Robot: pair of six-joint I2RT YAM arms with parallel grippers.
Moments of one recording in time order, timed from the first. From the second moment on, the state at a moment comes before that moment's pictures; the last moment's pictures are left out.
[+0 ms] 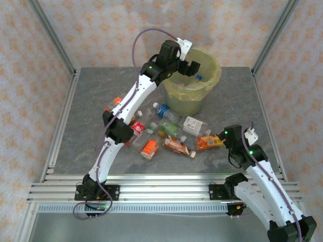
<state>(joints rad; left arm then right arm) -0.56 2.43 2.75 -0.70 0.07 -0.02 0.30 0.68 0.63 -0.99 0.37 1.11</state>
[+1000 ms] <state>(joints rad) -0.57 1.61 2.07 -0.66 -0.04 -0.15 0.30 0.72 0.63 -0.95 0.29 1.11</state>
